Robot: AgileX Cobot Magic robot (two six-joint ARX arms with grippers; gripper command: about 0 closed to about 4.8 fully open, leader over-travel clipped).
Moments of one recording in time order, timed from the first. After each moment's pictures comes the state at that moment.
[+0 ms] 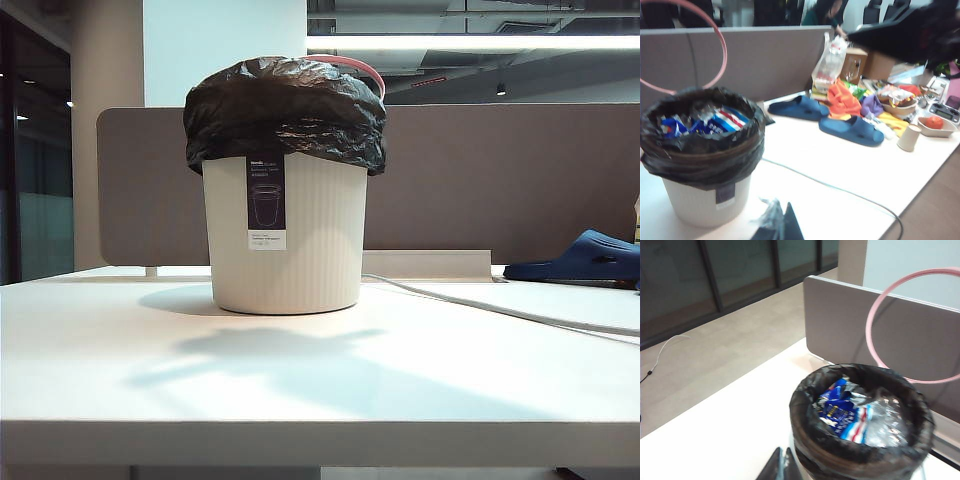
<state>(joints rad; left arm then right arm) -0.14 0.77 1.54 -0.86 0.65 -0.04 0.70 1.44 2.06 -0.78 -0.03 0.07</state>
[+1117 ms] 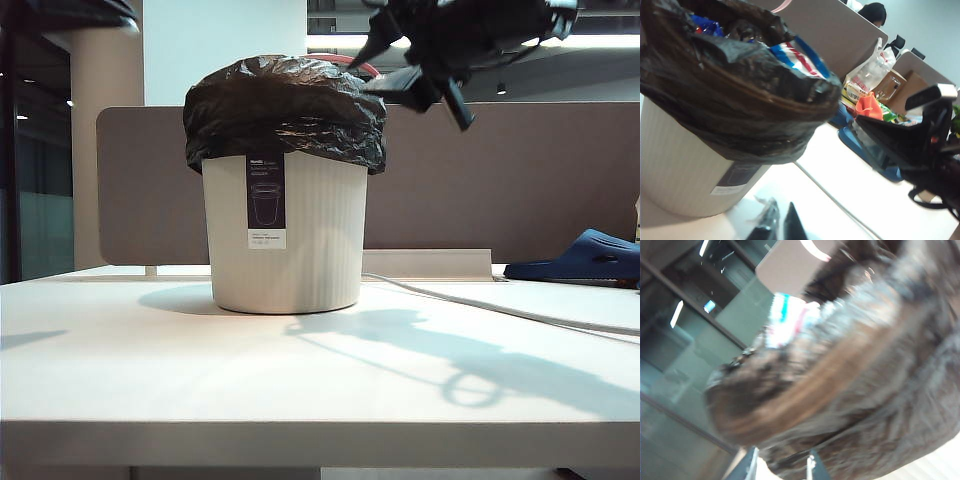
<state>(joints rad) -0.14 1.00 0.72 0.21 0.58 -0.46 0.46 1.57 0.99 0.60 -0.26 0.83</state>
